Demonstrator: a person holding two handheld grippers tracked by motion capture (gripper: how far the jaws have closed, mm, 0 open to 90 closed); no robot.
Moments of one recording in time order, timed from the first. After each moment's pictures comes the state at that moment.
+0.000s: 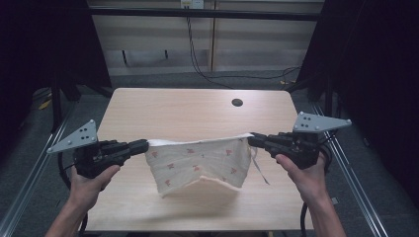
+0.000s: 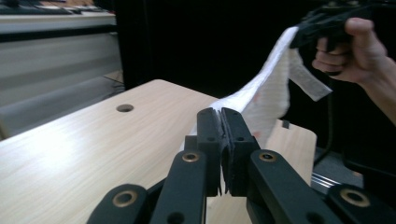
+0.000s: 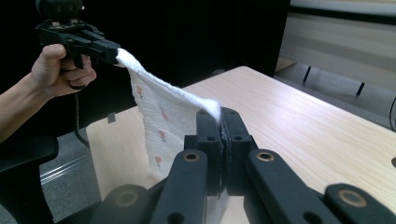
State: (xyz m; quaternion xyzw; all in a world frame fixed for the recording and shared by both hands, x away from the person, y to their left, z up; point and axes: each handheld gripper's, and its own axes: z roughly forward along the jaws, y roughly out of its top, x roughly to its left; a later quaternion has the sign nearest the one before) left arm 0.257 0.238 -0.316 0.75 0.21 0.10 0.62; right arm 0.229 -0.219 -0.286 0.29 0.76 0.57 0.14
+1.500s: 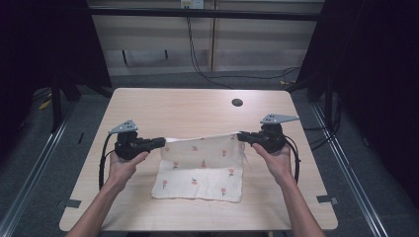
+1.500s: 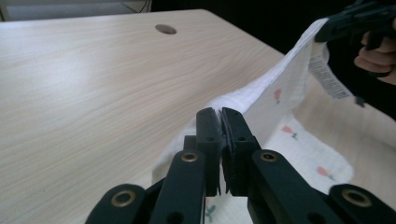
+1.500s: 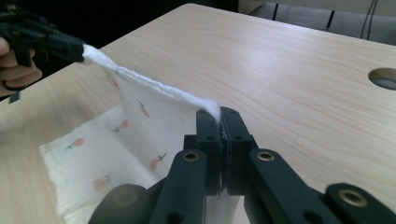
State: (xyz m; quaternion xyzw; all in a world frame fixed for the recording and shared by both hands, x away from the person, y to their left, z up) left arm 0.364 0.207 -0.438 0.78 0.33 0.04 0.53; right arm 0.335 -0.219 -0.407 0.40 0.76 0.49 0.12
